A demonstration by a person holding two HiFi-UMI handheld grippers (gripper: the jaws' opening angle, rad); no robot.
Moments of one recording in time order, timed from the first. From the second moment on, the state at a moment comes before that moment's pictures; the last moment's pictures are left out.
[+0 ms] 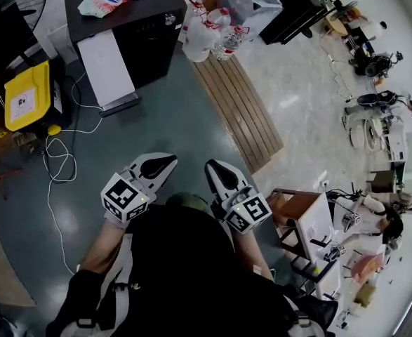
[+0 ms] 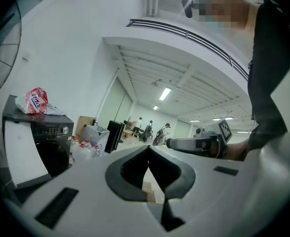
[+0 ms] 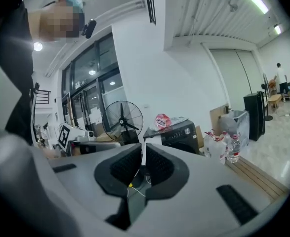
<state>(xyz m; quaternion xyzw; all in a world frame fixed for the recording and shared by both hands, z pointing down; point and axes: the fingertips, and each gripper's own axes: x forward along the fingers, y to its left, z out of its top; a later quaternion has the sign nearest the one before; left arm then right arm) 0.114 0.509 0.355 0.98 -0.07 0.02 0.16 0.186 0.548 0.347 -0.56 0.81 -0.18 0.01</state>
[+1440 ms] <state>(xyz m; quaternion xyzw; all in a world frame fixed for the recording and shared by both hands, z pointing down) 0.111 0.214 0.426 0.89 -0.37 0.06 0.25 0.221 0.188 0.422 -0.30 0.91 -0.27 -0.06</state>
